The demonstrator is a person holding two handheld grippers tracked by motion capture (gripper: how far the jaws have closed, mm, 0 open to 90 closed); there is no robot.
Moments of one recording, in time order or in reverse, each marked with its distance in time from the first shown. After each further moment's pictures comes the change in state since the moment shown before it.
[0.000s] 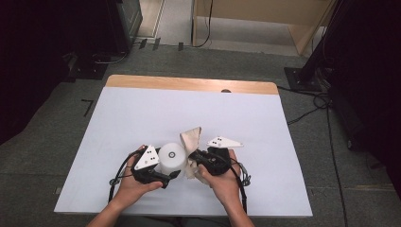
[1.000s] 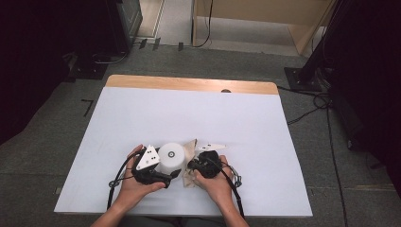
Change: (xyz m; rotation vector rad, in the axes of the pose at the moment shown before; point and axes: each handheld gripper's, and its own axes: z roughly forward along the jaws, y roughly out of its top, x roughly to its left) left arm -0.012 0.002 0.001 0.015 0.101 -0.097; right arm -0.027 -0.045 0.055 0.235 -0.082 0.067
